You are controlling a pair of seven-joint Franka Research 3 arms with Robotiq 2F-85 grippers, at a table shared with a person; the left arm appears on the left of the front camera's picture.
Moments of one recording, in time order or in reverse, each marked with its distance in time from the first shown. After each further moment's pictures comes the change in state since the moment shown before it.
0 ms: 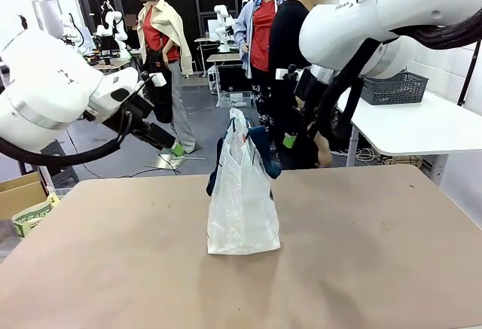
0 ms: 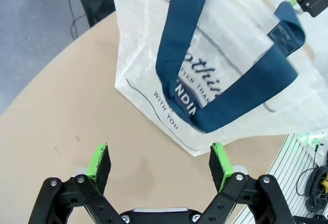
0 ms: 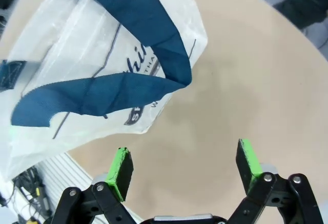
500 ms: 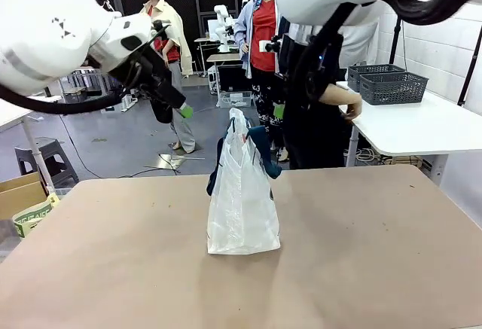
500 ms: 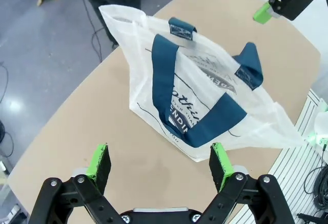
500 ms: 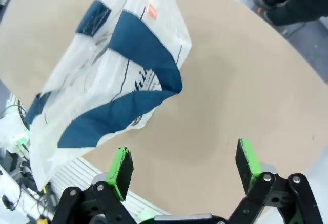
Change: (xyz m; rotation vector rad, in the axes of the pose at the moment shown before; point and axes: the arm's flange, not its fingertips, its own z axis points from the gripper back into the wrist) left arm 0.080 -0.048 0.053 0.110 0.027 -0.102; right arm 0.071 0.016 0.050 -0.101 0.111 -0.035
